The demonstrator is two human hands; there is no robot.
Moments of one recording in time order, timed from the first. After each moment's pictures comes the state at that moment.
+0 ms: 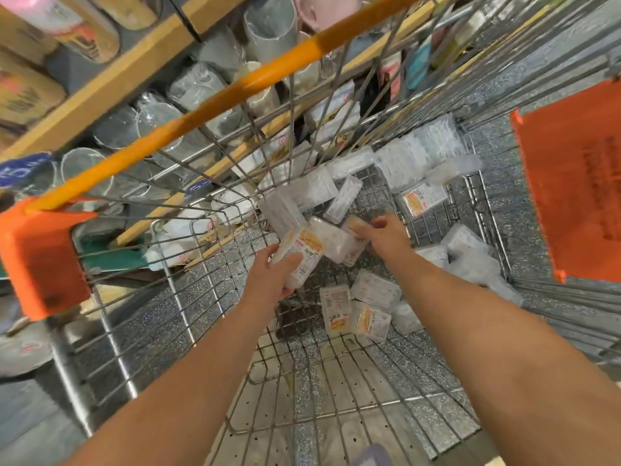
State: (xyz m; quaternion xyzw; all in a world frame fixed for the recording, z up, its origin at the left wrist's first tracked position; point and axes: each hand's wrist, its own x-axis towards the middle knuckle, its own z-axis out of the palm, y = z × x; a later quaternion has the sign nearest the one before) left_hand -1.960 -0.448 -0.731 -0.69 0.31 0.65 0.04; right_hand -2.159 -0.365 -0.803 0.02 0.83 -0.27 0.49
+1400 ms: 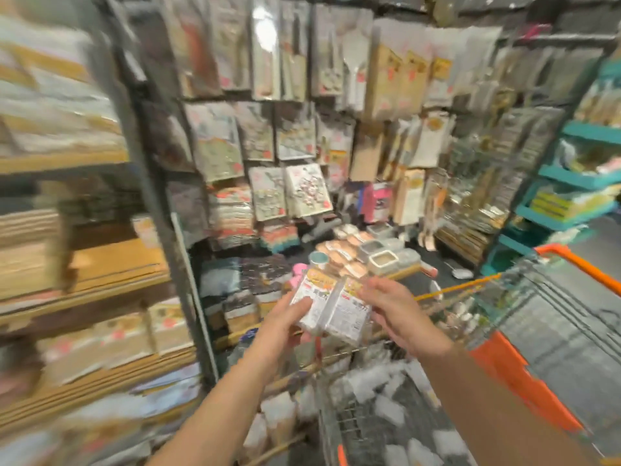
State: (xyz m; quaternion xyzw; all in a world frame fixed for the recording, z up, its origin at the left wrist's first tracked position) left_hand -1.726 -0.473 -0.307 -0.33 0.49 0.76 -0.28; right_hand -1.910 -0.389 -0.266 -0.31 0.58 -0.60 0.46
